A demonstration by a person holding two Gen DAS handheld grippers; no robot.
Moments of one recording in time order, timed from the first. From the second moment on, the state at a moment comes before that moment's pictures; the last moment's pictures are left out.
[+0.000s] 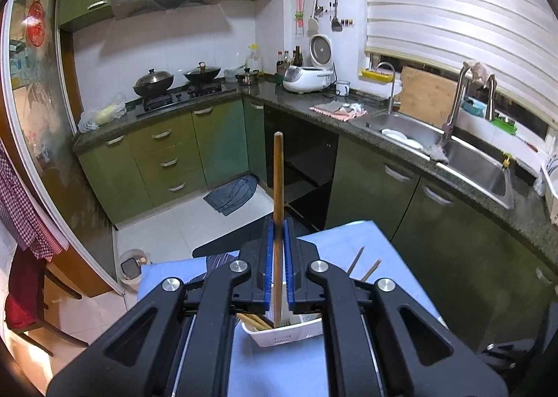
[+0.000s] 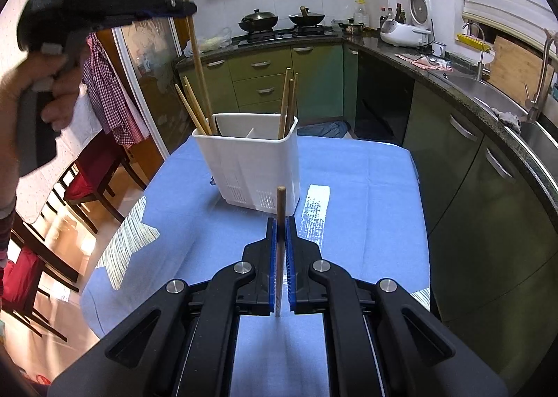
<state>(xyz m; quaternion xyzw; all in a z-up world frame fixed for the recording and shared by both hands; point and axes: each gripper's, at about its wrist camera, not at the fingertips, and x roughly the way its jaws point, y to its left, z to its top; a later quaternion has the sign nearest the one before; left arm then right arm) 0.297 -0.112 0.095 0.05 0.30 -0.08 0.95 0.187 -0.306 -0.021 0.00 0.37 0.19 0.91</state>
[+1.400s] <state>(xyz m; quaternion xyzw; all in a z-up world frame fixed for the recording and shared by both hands) 0.127 -0.040 -0.017 0.02 0.20 -0.05 0.98 0.252 -0.249 0.184 0.02 0.22 0.19 0.96</state>
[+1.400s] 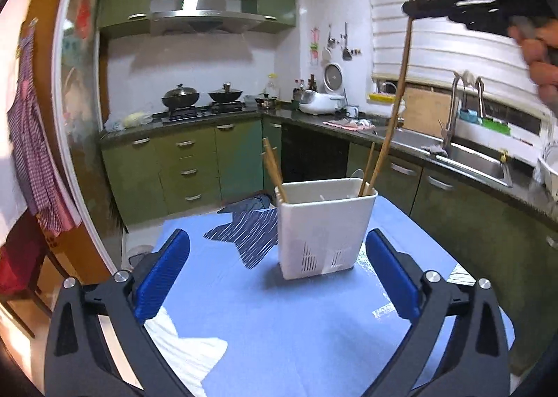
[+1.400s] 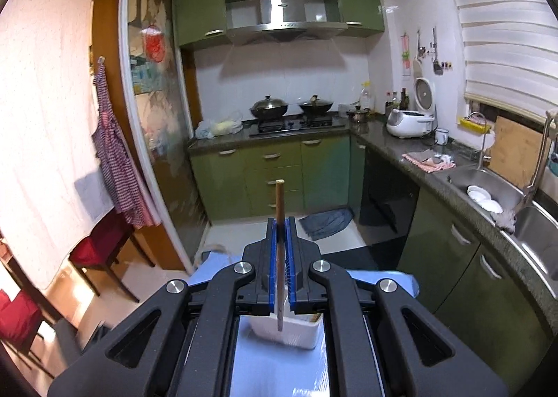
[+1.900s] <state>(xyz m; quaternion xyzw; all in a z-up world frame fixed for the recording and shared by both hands) 0.110 -0.015 -0.019 0.00 0.21 -0.01 0.98 0.332 -0.241 0.100 0.02 0.28 0.15 0.95</state>
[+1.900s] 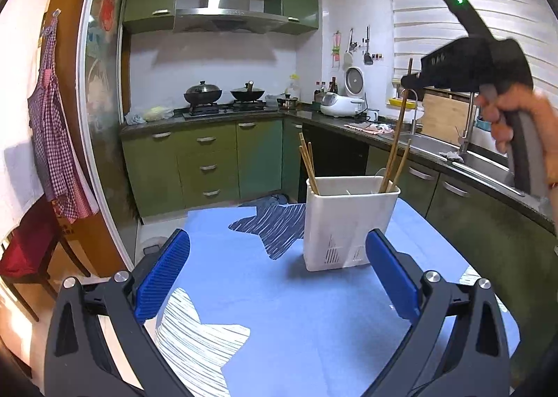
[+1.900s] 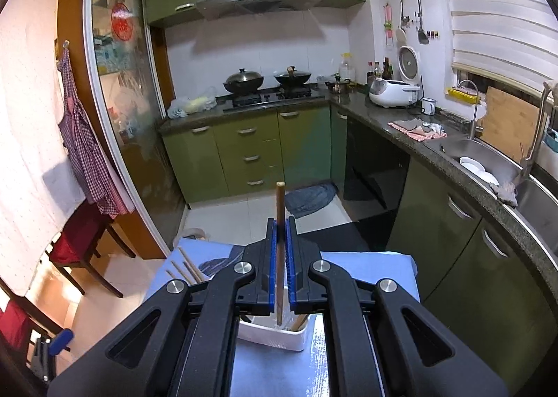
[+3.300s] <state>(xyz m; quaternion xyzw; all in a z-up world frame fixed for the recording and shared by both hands) 0.083 -0.033 -0.030 -0.01 0.22 -0.01 0.98 0.093 -0.300 -0.055 0.04 0.22 0.10 0.97</state>
